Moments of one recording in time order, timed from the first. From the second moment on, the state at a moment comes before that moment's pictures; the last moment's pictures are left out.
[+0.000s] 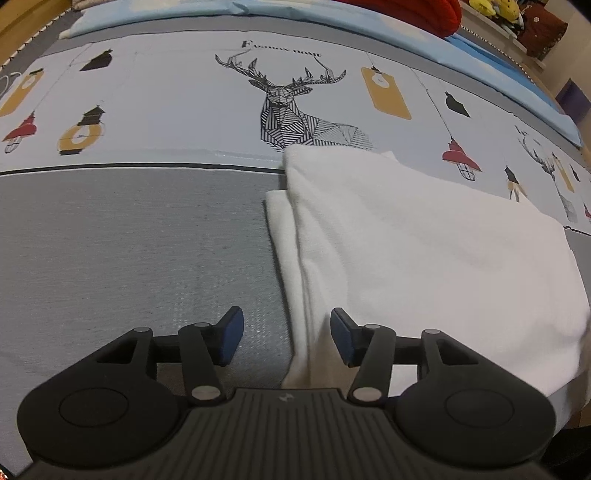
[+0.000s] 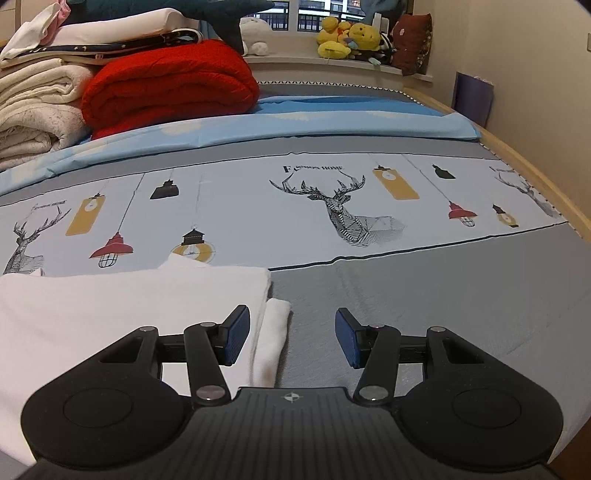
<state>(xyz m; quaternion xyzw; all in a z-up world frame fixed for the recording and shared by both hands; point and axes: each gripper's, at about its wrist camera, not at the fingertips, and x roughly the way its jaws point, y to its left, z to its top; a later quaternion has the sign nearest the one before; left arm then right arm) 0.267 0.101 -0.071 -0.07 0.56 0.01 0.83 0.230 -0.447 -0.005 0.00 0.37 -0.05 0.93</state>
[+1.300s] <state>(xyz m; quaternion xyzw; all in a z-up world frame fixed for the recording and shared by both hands) 0.243 0.147 -0.022 -0.03 0.49 0.09 0.87 0.237 -0.400 -0.003 0.01 0.36 -0.03 0.93</state>
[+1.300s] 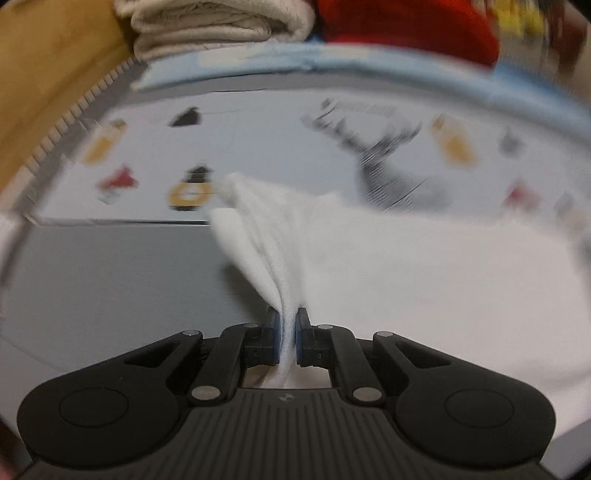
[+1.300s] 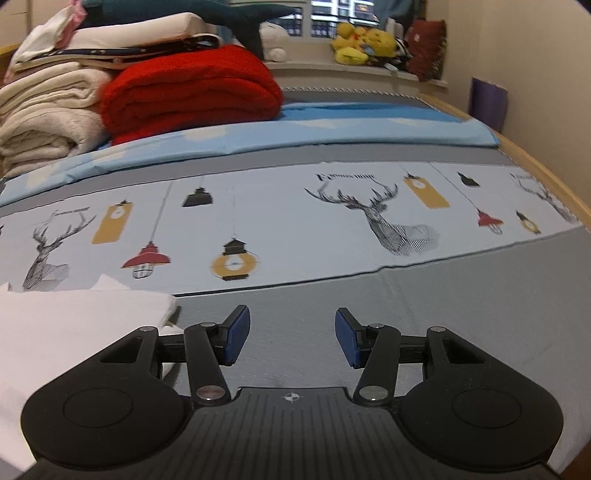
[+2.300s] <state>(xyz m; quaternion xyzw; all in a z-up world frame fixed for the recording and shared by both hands) 0.254 0.007 -0.041 -0.09 0.53 -0.17 0.83 0.265 -0.344 -0.018 0.15 0.42 0.09 0.89</state>
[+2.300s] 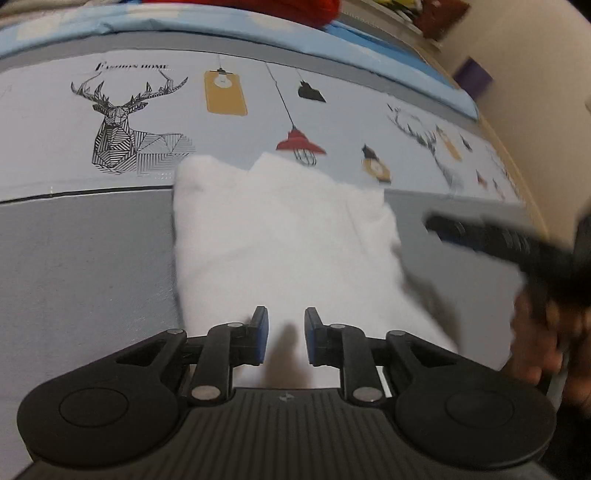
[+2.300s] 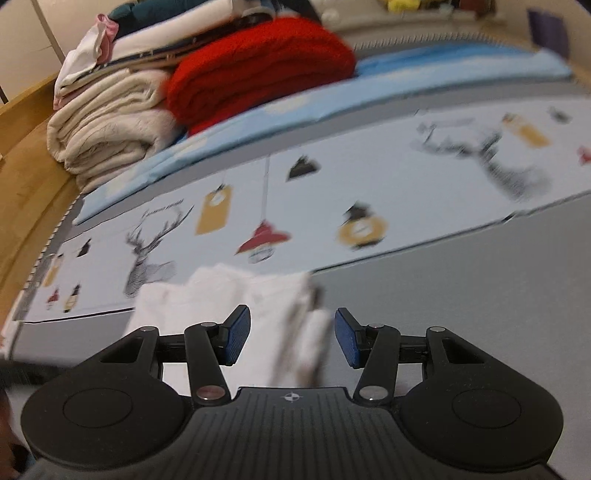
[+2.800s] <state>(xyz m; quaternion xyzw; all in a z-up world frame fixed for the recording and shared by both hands) 0.246 0.029 -0.080 -0.05 0.58 -0.17 0.80 0.286 -0.334 -0.033 0.18 0.40 0.03 0.90</state>
